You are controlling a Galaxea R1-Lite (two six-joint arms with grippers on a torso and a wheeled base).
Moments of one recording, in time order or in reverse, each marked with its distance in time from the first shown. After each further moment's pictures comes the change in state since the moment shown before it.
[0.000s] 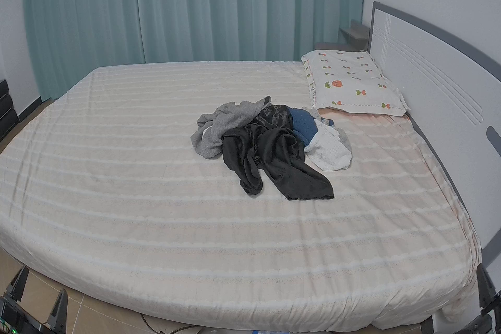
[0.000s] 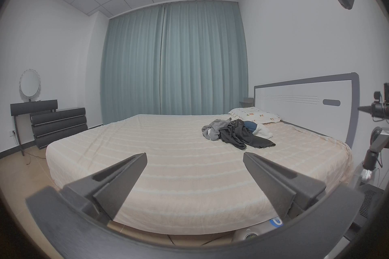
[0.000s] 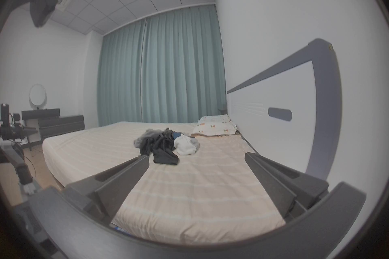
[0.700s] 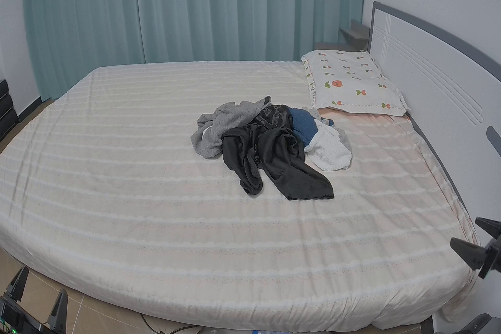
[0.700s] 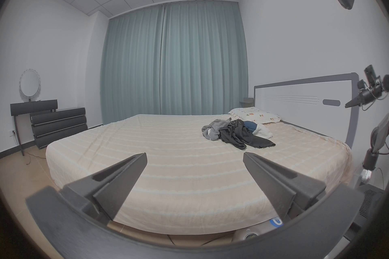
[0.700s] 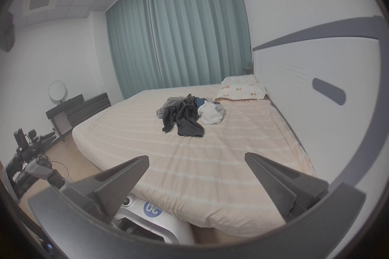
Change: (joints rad) left arm 0.000 0.000 0.000 0.000 0.000 0.000; right arm 0.054 0.649 -0.209 -0.053 0.169 0.027
